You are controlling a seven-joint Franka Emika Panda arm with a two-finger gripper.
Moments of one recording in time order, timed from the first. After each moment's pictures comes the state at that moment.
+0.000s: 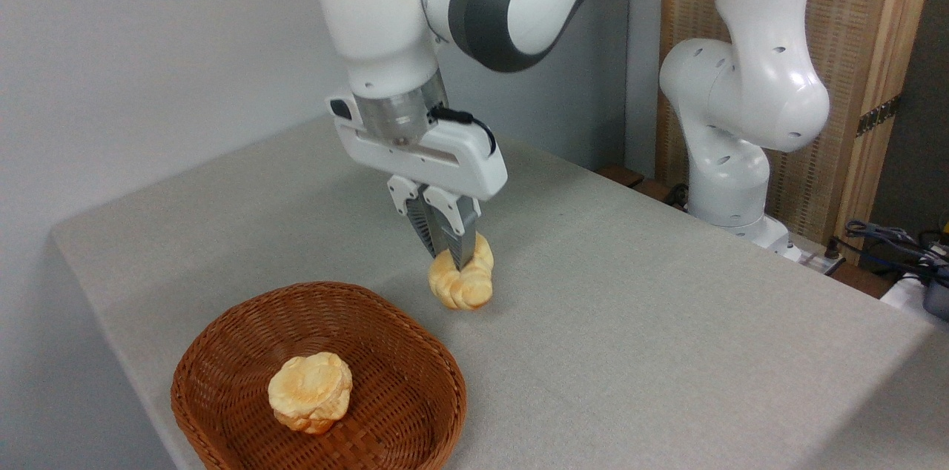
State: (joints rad) arm -0.19 -0.15 0.06 -2.11 -0.05 1.84 0.43
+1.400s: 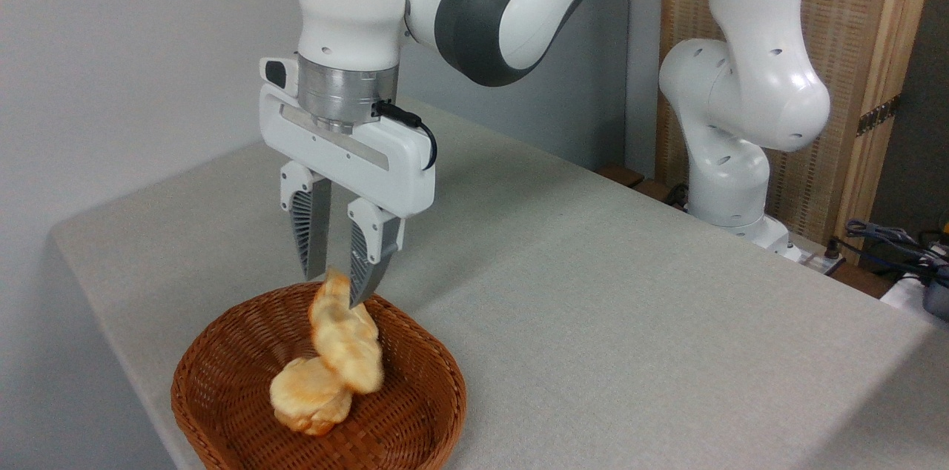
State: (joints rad) arm -0.17 -0.07 0.09 -2.02 -0.12 2.22 0.51
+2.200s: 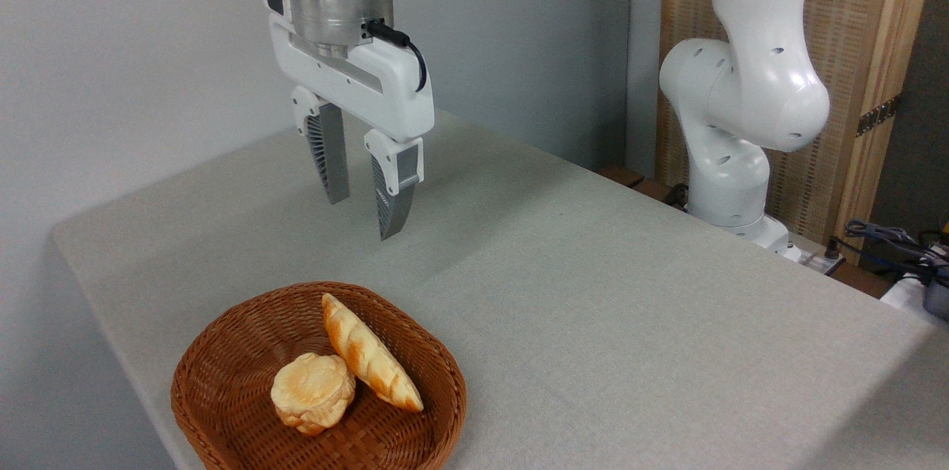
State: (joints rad) arm -0.19 -0.11 0.07 -1.87 -0.12 1.85 0.62
